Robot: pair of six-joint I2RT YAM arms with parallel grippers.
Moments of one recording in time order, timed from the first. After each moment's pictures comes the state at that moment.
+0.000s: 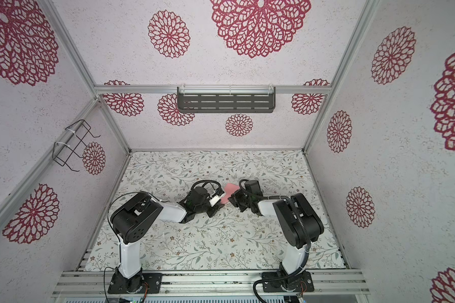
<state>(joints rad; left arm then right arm) -0.69 2.00 0.90 0.49 0.22 0.24 0.42 1.77 0.78 0.28 -0.45 1.43</state>
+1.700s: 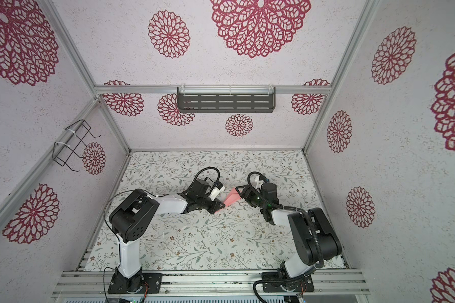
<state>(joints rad) -0.64 2.01 1.07 0.14 0.48 -0.12 0.28 1.57 0.56 0.61 -0.50 0.97</state>
